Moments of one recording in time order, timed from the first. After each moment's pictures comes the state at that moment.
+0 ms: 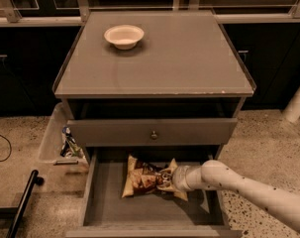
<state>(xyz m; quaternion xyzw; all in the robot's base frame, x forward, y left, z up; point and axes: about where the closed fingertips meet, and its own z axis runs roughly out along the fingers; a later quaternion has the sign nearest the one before) 0.553 -0.085 0.397 -0.62 0.67 0.15 0.38</state>
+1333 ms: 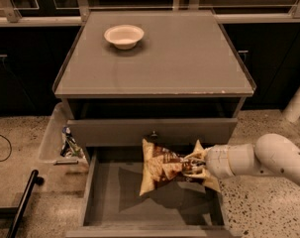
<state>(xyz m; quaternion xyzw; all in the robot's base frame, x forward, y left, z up) 0.490 -0.148 0.621 -0.66 0.61 0.15 0.41</state>
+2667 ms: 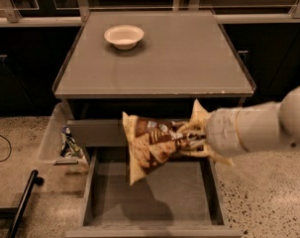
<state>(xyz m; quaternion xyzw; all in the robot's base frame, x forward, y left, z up) 0.442 -0.103 0.819 -0.74 0.54 0.02 0.41</state>
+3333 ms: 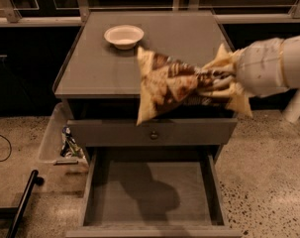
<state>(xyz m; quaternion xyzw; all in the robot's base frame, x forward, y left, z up) 0.500 -0.141 0.947 -0.69 0.54 0.02 0.48</state>
